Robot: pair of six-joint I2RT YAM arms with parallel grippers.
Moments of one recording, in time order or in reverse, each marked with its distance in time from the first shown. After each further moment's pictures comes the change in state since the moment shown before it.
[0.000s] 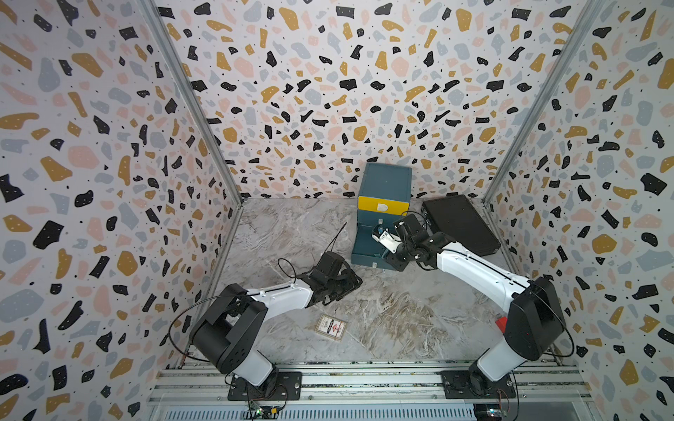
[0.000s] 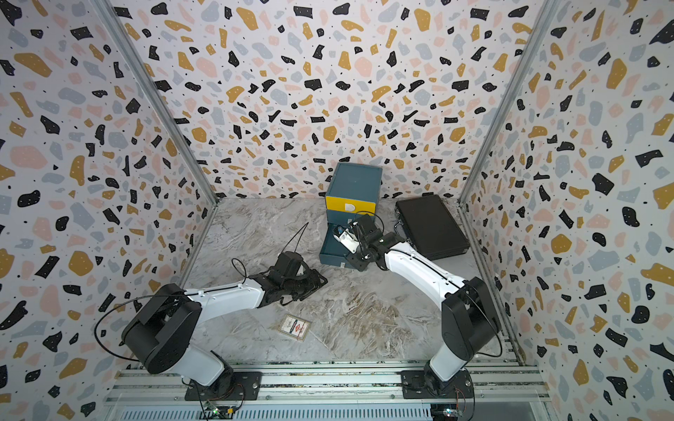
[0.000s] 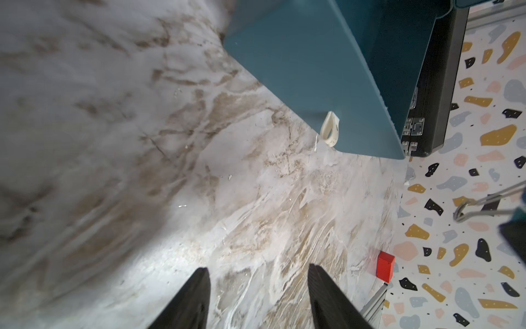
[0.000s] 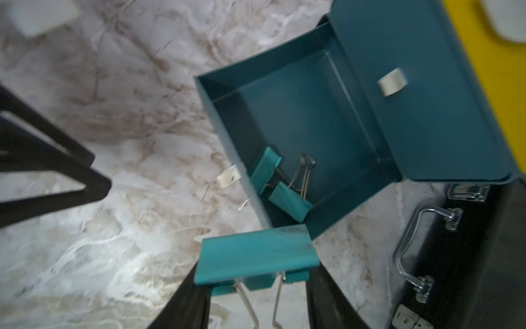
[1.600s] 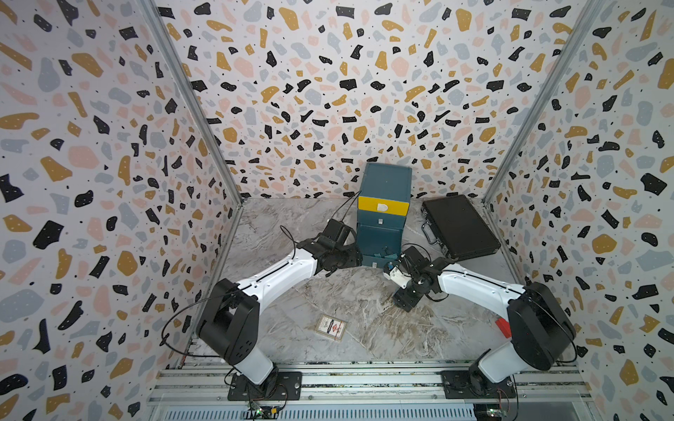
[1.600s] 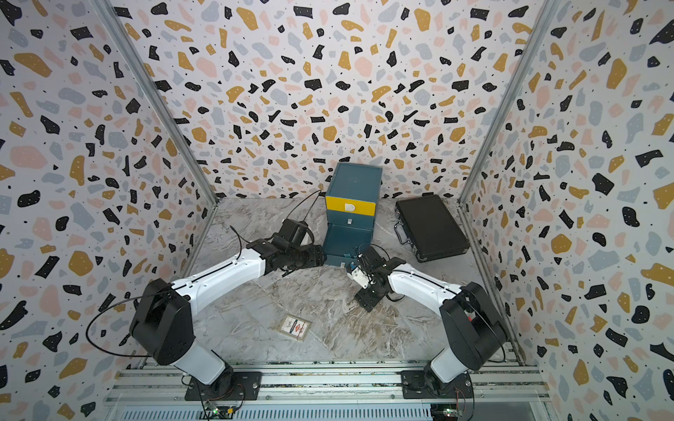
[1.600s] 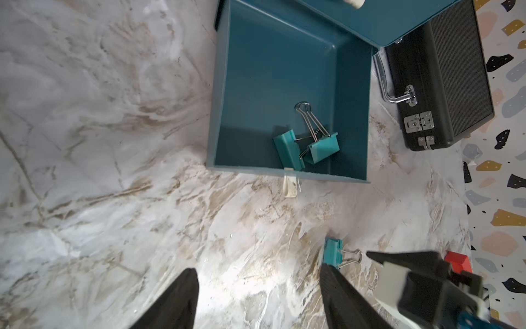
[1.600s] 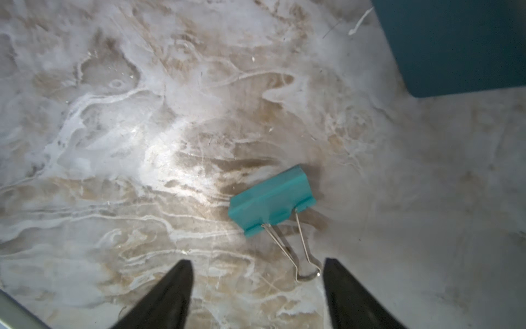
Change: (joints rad) left arm 0.033 0.034 0.460 -0.516 -0.148 0.435; right arm 0.026 -0.067 -0.366 -0.094 -0.100 0.093
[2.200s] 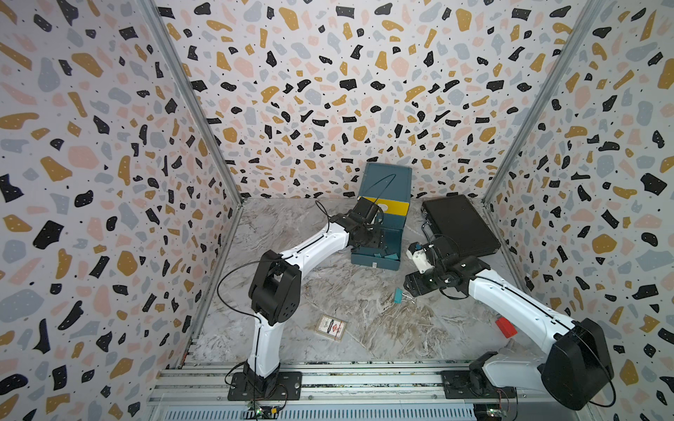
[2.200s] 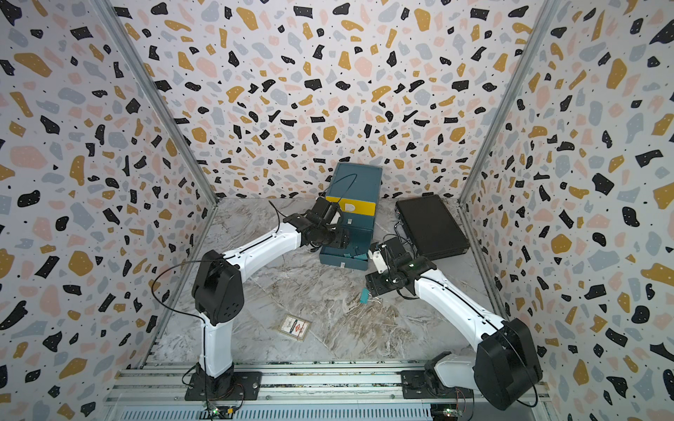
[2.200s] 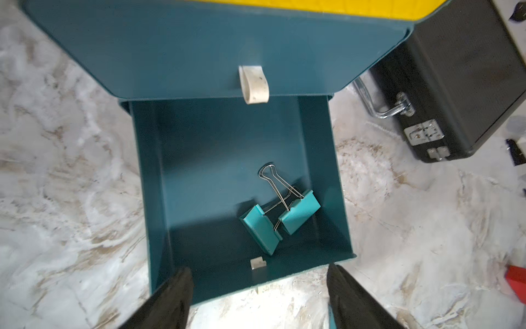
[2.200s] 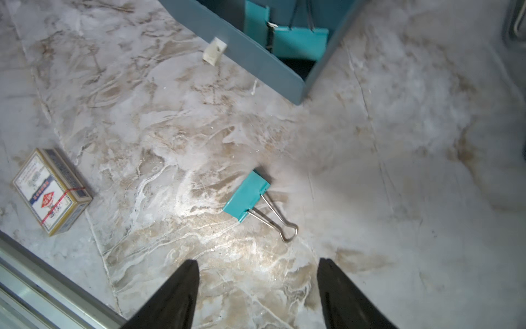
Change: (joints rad) left arm -0.056 0.402 0.535 -0.138 -0.065 0.220; right arm -0.096 -0.275 -0.003 -0.021 -0.042 0.312
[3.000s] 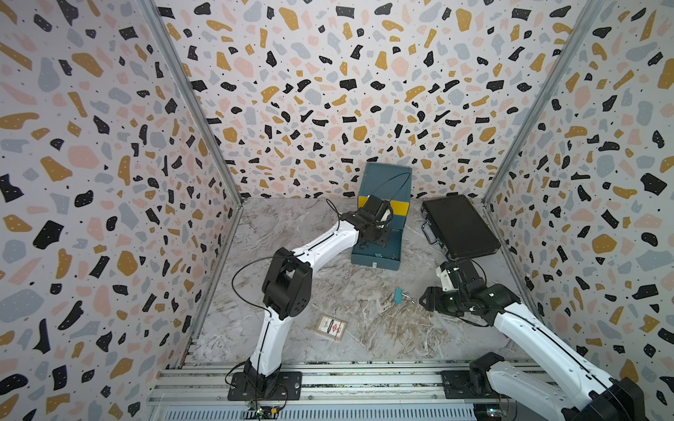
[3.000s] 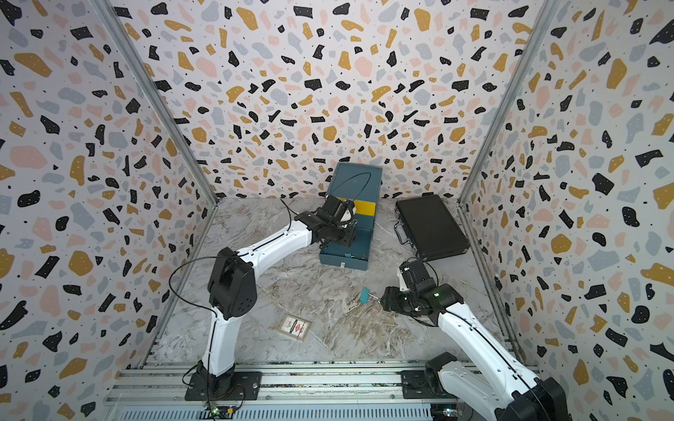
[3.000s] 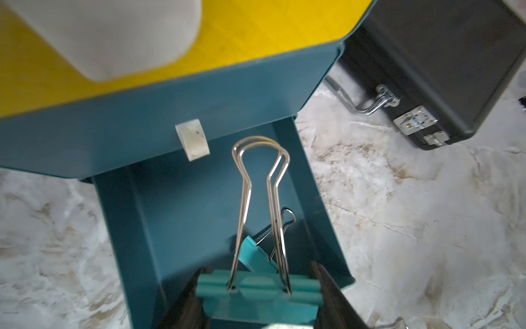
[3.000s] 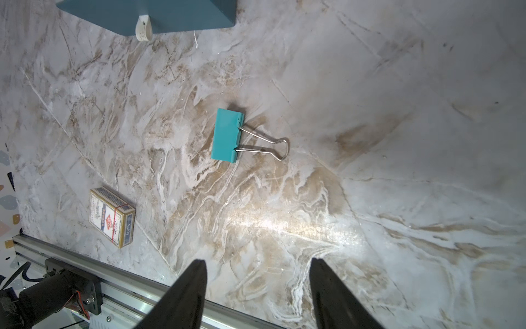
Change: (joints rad) left arm -0.043 0.177 0.204 -0.035 -0.008 0.193; right arm -0.101 -0.345 -0.254 -0.085 -0.080 0.504
